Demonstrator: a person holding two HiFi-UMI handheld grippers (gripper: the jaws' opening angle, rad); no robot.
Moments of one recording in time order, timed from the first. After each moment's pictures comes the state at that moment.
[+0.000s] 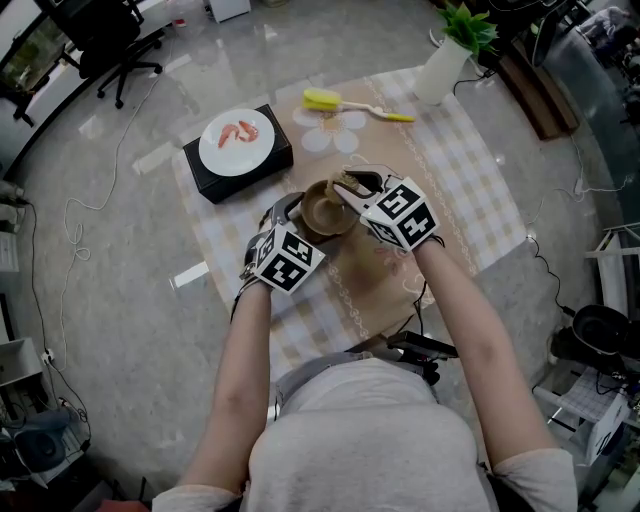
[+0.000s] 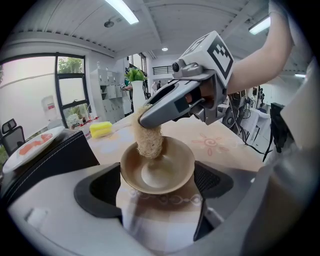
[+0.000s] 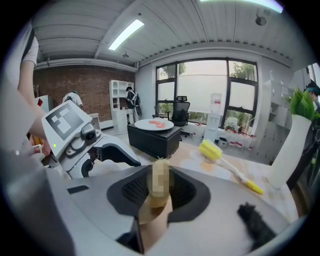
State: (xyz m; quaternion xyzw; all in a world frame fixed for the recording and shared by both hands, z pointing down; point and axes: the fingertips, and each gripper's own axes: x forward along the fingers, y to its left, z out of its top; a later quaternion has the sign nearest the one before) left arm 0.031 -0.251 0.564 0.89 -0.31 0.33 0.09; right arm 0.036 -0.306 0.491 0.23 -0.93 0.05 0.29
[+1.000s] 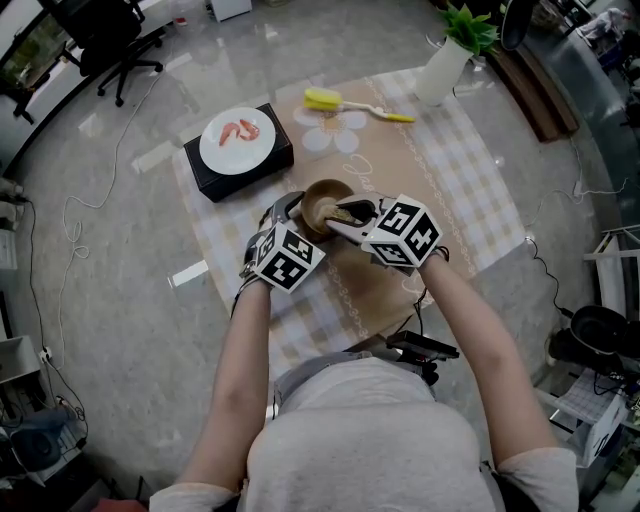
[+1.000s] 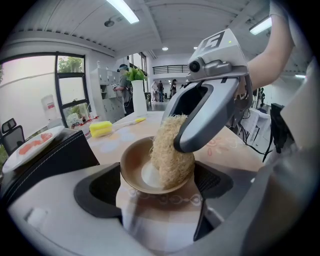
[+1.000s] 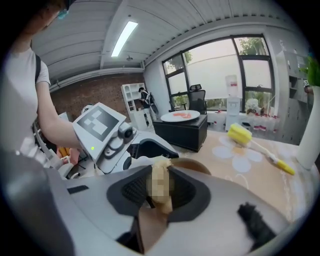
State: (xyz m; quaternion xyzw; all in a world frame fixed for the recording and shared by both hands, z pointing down) left arm 0.031 -0.251 0.563 0.88 -0.31 0.33 0.10; right arm 0.019 -0.238 0.500 0.12 -0.94 0.14 0.29
